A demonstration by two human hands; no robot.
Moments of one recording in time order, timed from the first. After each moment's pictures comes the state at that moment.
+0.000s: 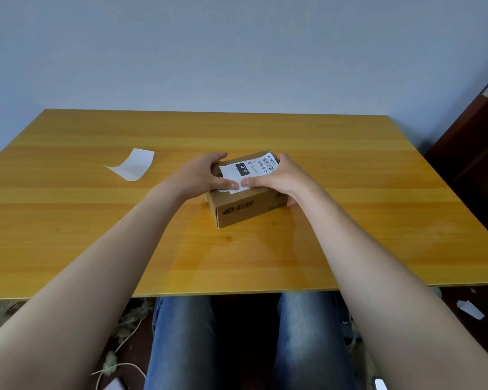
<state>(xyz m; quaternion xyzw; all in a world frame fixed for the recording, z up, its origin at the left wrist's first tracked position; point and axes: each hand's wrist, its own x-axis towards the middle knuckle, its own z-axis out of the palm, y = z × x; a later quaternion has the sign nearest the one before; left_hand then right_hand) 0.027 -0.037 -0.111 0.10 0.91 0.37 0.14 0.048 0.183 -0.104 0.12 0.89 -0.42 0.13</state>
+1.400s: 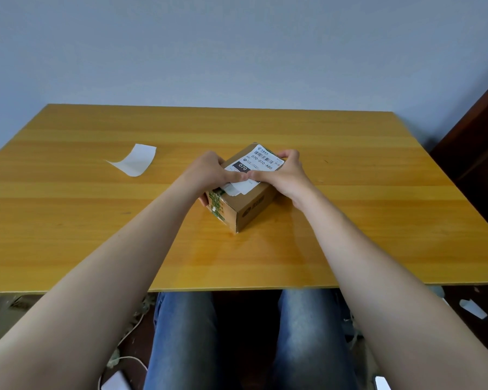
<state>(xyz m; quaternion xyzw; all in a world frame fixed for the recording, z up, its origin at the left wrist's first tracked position) 0.048 -0.011 -0.087 -0.05 0.91 0.36 0.21 0.047 0.184 -0.132 0.12 0.82 -0.55 0.05</state>
